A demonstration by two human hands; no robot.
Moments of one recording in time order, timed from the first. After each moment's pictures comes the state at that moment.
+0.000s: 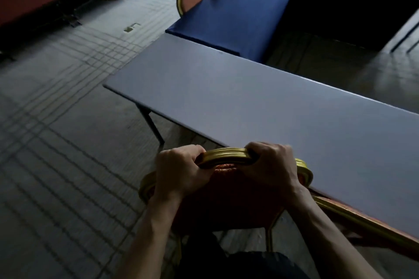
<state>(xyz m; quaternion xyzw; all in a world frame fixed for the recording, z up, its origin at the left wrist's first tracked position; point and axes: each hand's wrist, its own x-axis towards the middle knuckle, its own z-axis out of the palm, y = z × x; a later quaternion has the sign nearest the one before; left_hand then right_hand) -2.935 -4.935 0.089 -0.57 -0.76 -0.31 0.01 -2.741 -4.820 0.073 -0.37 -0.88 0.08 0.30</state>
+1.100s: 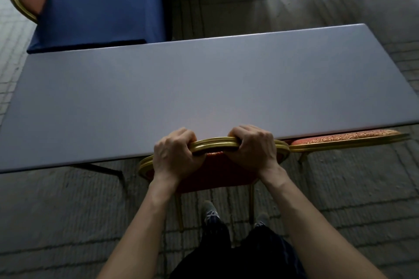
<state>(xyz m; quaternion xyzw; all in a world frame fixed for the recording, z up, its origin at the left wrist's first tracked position) -2.992 -4.766 0.011 -0.77 -0.59 -0.20 -0.13 -2.771 -4.784 0.004 -0.63 -0.73 0.05 0.27</state>
